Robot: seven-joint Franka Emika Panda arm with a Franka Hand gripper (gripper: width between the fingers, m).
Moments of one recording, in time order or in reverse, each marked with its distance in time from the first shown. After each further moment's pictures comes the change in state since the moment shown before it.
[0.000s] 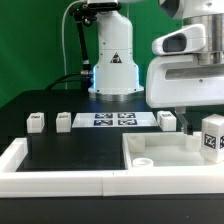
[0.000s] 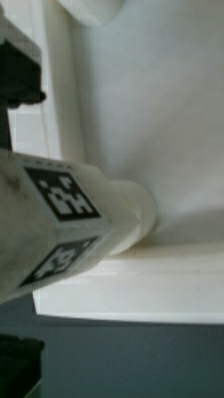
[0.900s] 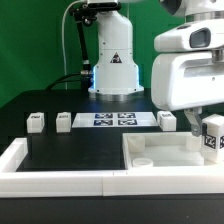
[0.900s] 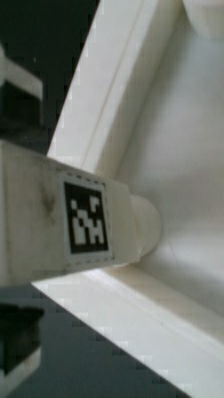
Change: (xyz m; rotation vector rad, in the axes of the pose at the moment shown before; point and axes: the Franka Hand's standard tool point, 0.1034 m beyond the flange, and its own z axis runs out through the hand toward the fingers) arm 0.004 -0.002 -0.003 -0.015 0.001 -0.465
